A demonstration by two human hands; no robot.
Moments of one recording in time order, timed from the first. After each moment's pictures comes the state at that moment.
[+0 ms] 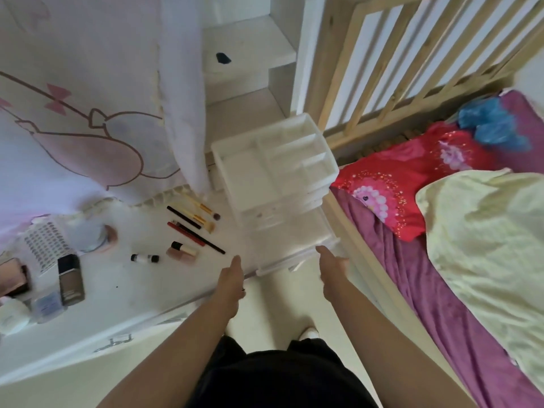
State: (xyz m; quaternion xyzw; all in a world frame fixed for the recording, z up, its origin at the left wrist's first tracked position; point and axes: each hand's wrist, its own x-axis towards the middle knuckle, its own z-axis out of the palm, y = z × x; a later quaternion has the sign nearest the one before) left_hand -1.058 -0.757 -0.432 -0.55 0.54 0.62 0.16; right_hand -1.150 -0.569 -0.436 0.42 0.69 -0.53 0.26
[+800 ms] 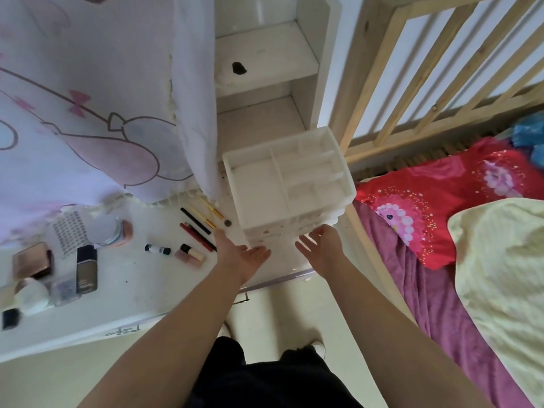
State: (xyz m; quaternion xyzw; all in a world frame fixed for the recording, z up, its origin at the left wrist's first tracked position) left_hand -1.142 -0.775 -0.403 -0.55 0.11 0.83 -0.02; right_hand -1.233 -0.611 -0.422 0.33 0.48 -0.73 0.35
